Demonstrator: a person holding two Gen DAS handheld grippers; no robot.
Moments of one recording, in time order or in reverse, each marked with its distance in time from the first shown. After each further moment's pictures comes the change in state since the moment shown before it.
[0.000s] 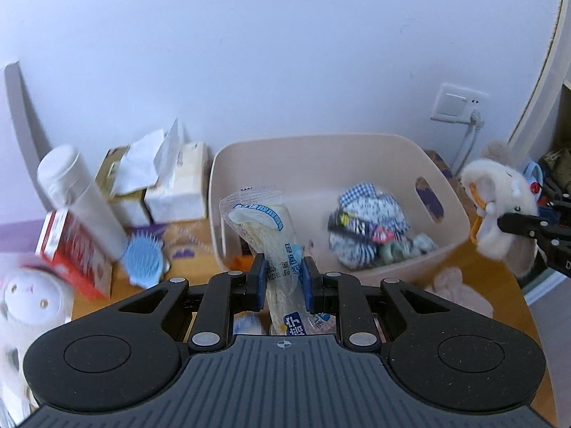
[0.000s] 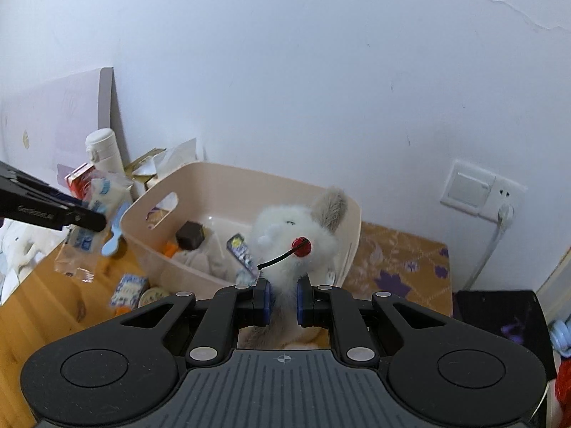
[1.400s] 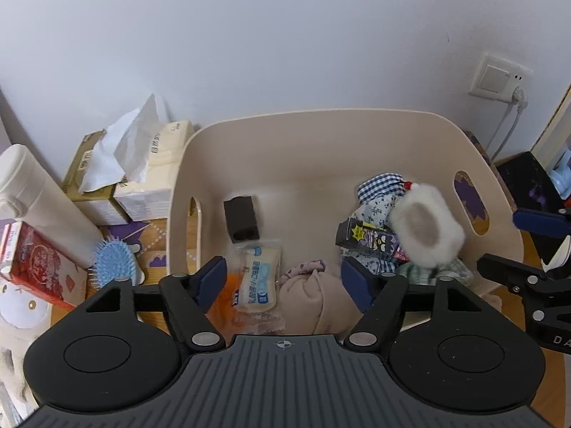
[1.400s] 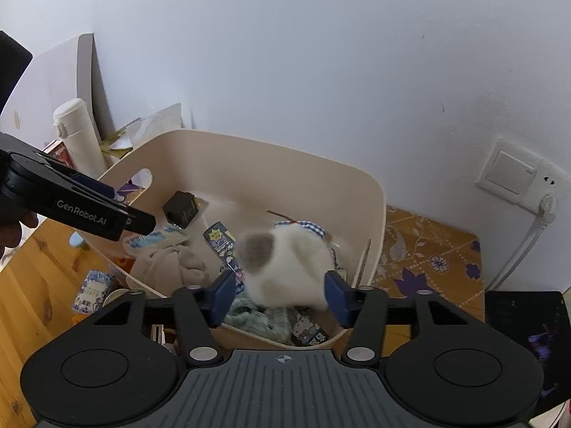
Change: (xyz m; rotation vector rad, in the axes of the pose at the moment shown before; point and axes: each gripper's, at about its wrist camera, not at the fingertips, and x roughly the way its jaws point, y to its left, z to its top) left arm 0.084 -0.018 0.025 -0.060 0.088 0.136; right arm 0.086 -0.006 0.002 0.002 0.103 0.023
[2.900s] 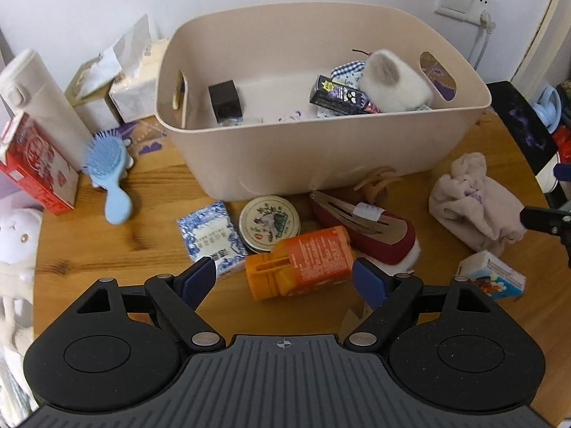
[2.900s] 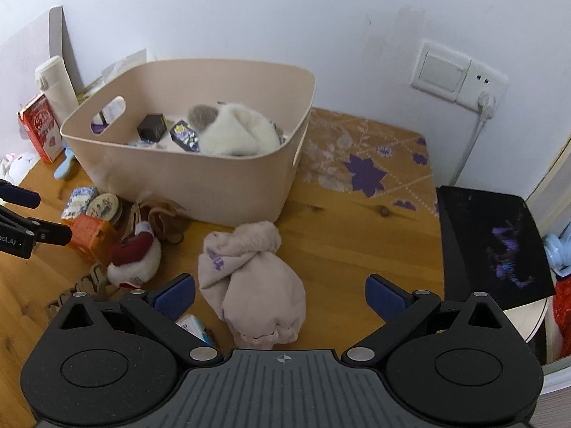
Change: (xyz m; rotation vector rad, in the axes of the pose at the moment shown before) left arm -0.016 -0.012 -0.110 -0.007 0.106 0.018; right arm -0.043 -0.021 -0.092 0.105 0.167 -0.083
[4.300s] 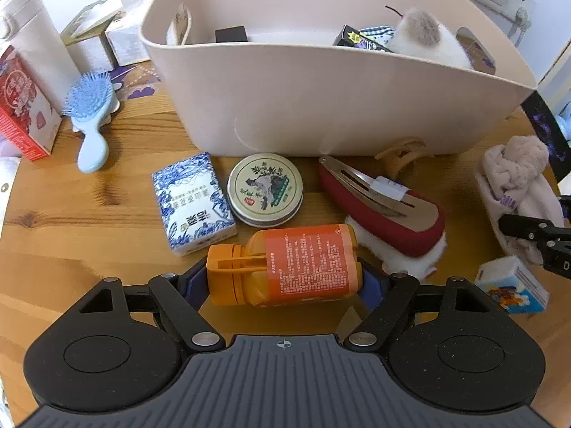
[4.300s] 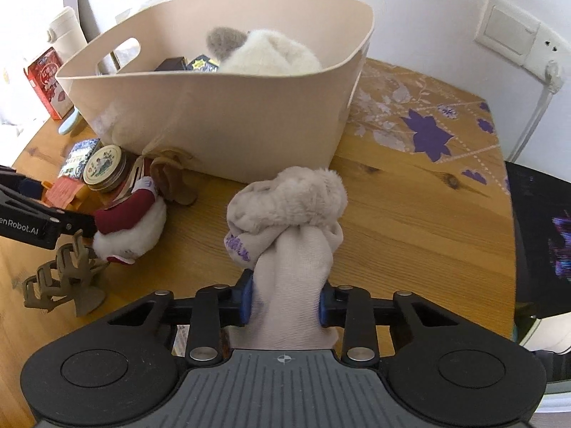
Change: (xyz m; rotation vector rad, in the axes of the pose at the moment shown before) left arm 0.041 0.001 -0.015 -0.168 0.039 0.037; right arm 0.058 0.012 -0.008 -0.049 0.097 0.105
